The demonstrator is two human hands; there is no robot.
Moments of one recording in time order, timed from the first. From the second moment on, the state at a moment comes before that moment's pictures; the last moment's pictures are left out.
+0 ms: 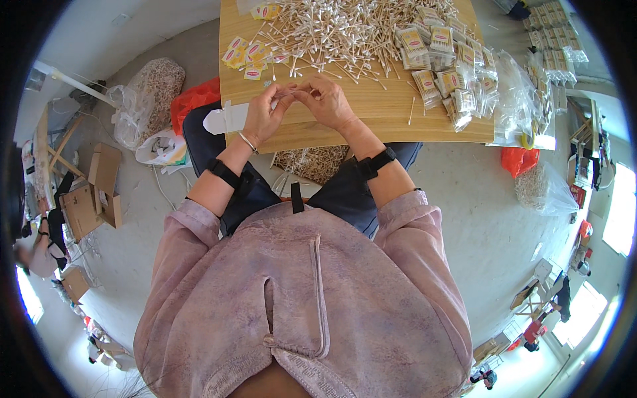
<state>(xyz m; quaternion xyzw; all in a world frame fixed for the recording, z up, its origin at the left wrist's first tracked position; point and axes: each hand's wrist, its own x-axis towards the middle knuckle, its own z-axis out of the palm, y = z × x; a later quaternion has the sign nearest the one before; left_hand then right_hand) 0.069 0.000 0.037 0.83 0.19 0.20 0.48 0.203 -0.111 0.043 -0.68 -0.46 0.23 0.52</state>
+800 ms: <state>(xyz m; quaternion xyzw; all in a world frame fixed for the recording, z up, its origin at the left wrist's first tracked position) 0.072 0.010 0.026 0.64 0.14 0.15 0.74 0.208 -0.116 0.022 -0.58 -0.24 0.45 0.64</state>
